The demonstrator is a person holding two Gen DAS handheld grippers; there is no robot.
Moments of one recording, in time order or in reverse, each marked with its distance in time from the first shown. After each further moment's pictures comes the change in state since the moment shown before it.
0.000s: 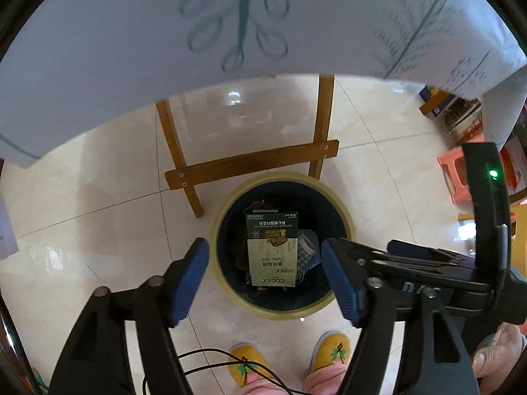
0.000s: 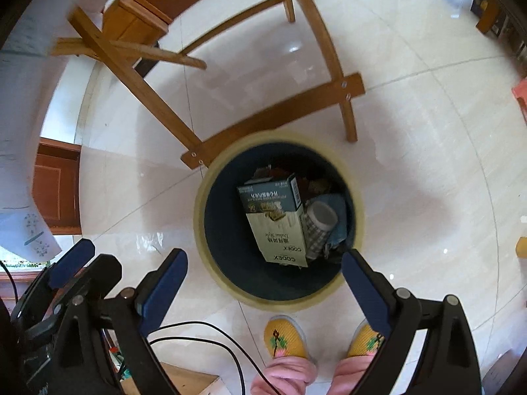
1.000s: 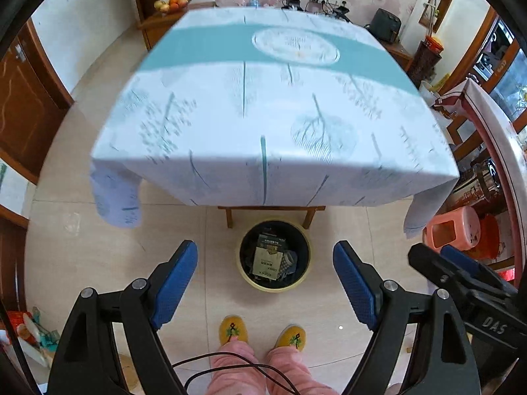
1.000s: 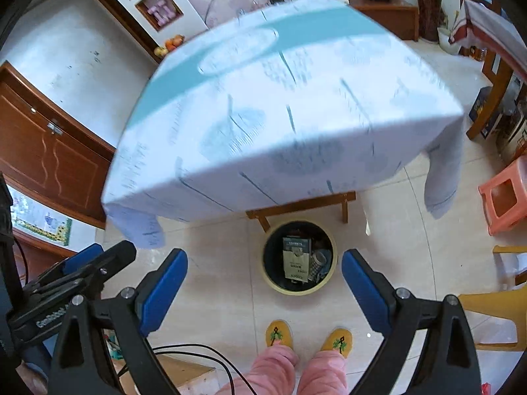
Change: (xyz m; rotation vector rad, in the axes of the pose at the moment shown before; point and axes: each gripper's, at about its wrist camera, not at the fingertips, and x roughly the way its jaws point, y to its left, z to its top) left arm -0.332 -0.027 0.051 -0.210 -0.105 0.104; right arm -0.358 0.105 -0.007 -0.221 -0.241 0.040
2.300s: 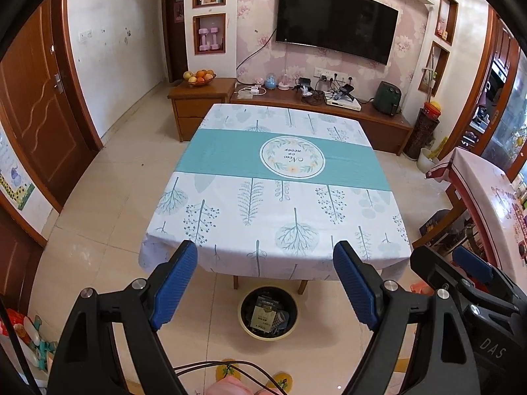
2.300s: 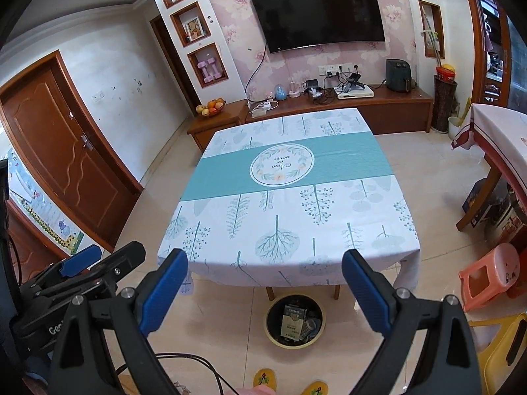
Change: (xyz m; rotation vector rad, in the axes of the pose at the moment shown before) left arm -0.185 -0.040 0.039 -0.064 -0.307 0.062; right arm -0.165 0.068 0.051 -0.183 -0.284 0.002
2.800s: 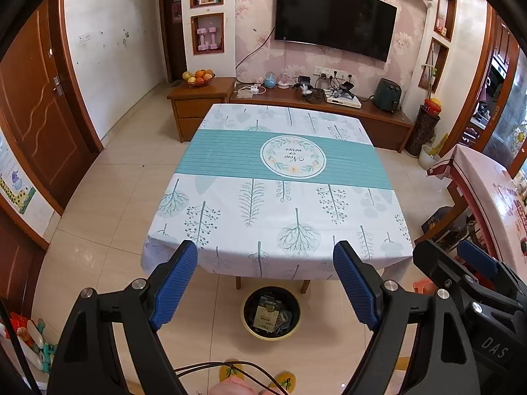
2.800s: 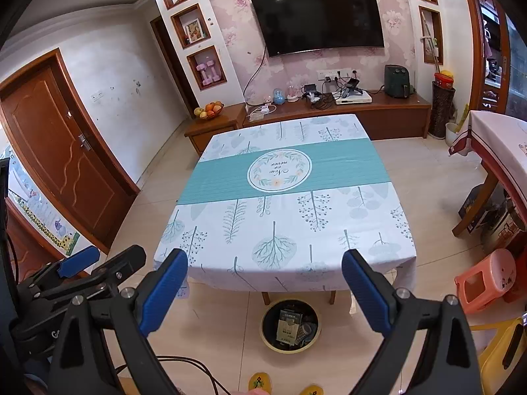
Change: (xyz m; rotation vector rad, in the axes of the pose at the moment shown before) left arm 0.001 0.001 0.003 0.010 0.005 0.003; right arm -0.002 0.002 0.004 -0.009 -0.013 -0.014
